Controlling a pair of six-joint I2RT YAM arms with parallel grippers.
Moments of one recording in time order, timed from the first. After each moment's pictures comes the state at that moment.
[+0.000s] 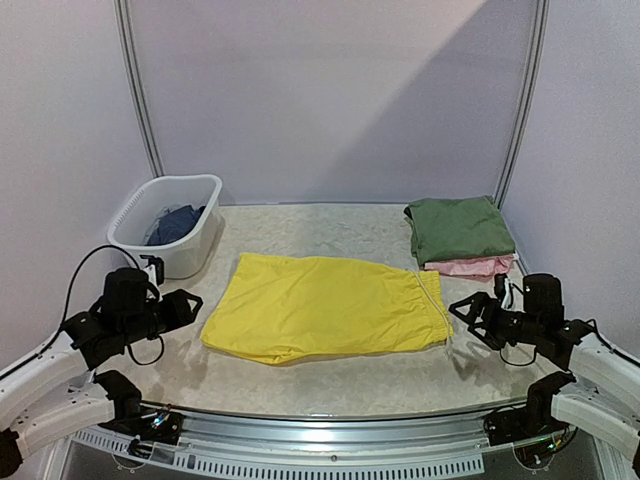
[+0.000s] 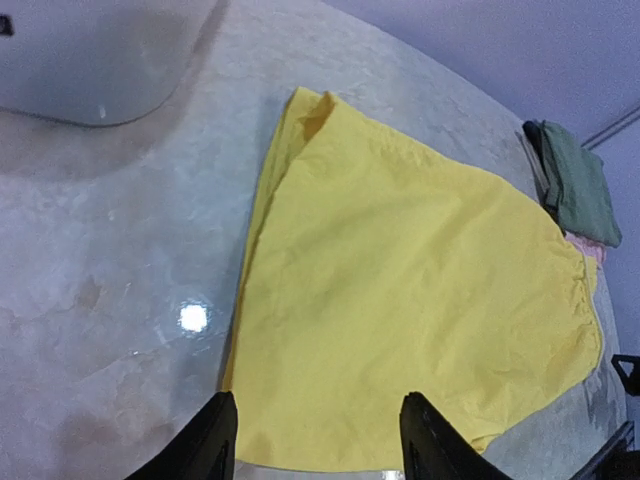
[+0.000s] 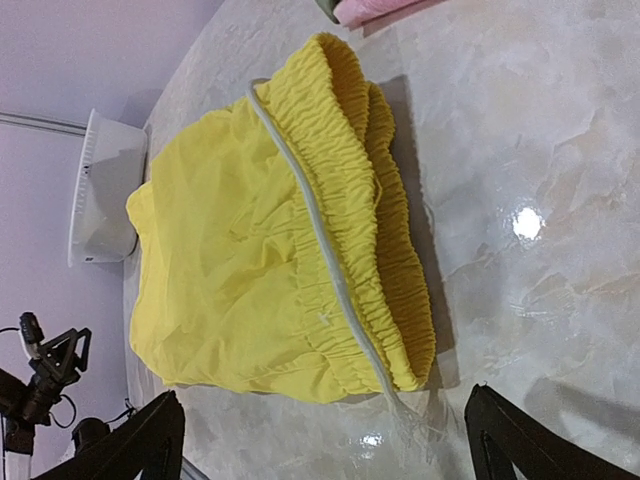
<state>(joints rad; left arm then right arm) -0.48 0.62 0.33 -0.33 -0.10 -0.70 0.26 0.71 0.24 -0.16 -0.40 0.84</state>
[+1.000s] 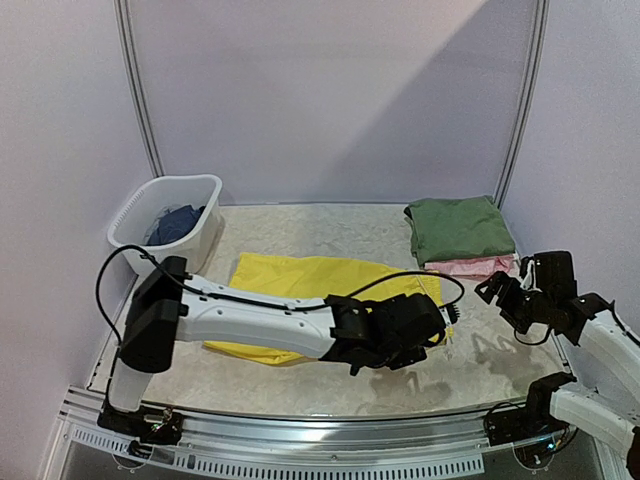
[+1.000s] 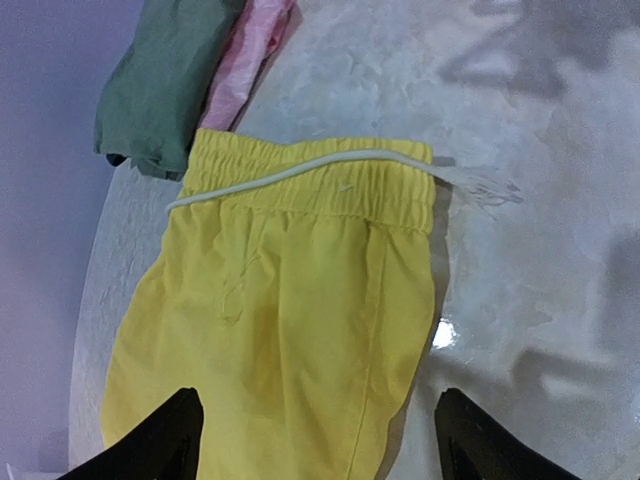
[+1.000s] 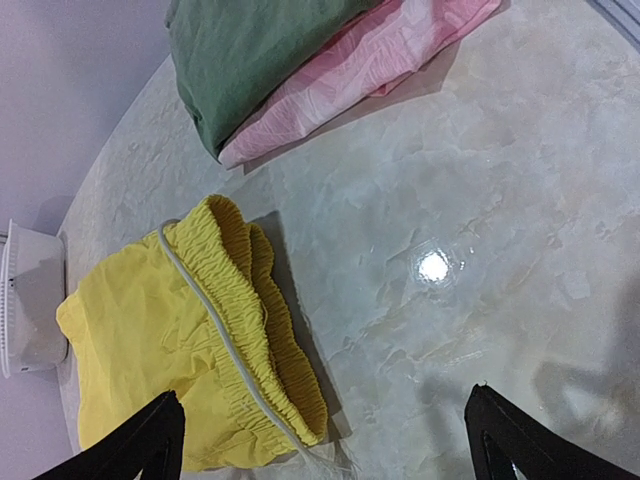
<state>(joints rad) -1.39 2.20 1.76 -0.40 -0.59 0.21 0.15 0.75 0.46 -0.45 -0.13 0.78</state>
